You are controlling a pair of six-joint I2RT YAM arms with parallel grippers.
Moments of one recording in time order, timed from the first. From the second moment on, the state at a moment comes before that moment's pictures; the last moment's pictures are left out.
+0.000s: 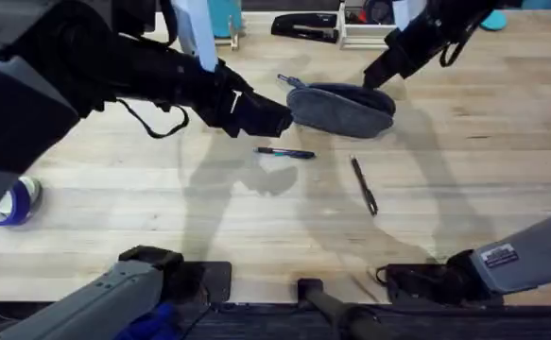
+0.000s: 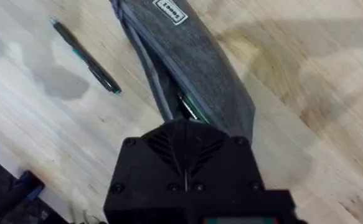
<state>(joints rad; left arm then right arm) -0.17 1.17 1.05 -0.85 0.69 0.34 0.17 1.78 1.61 -1.21 -0.32 -0.48</state>
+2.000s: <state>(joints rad) -0.17 1.17 1.05 -0.85 0.69 0.34 0.23 1.94 1.60 -1.13 -0.32 -0.50</state>
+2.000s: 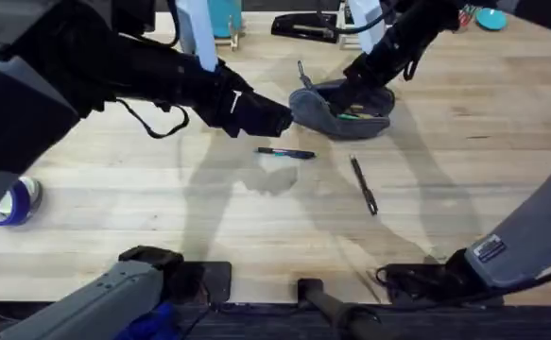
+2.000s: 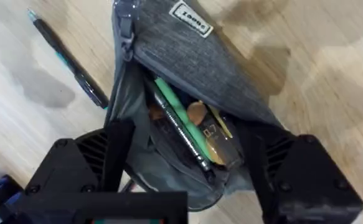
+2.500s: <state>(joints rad) -0.17 1.17 1.05 -0.85 0.69 0.34 0.23 1.94 1.63 -1.21 -0.31 -0.50</state>
